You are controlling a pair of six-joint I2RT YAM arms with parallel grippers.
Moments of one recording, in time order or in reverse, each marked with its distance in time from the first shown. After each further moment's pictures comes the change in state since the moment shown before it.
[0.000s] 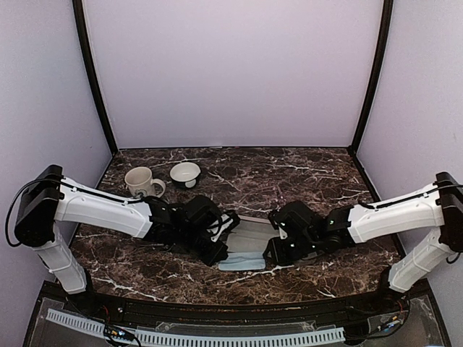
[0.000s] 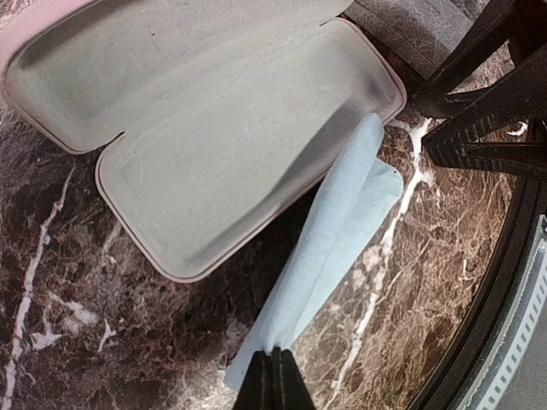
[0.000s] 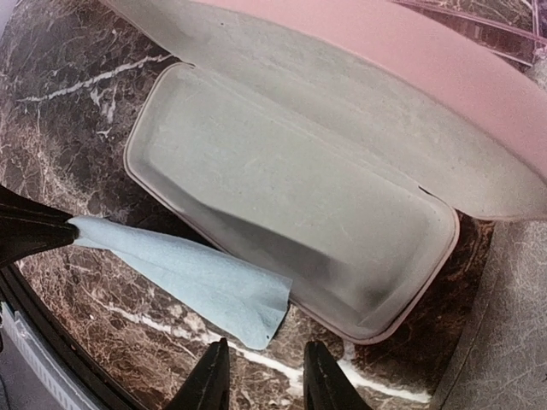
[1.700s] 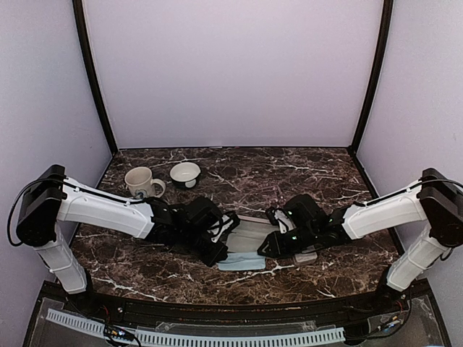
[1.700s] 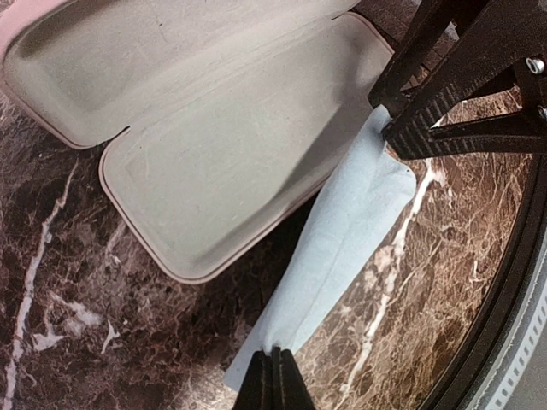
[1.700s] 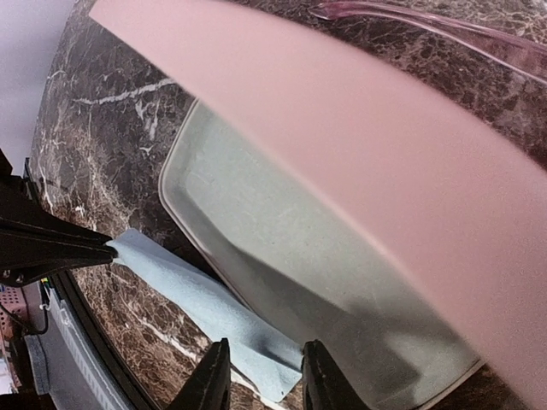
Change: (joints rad) left arm 0.000 0.014 0.000 0.004 -0.014 0.000; right arm -0.165 0.087 -0.083 0.294 -0.310 -0.098
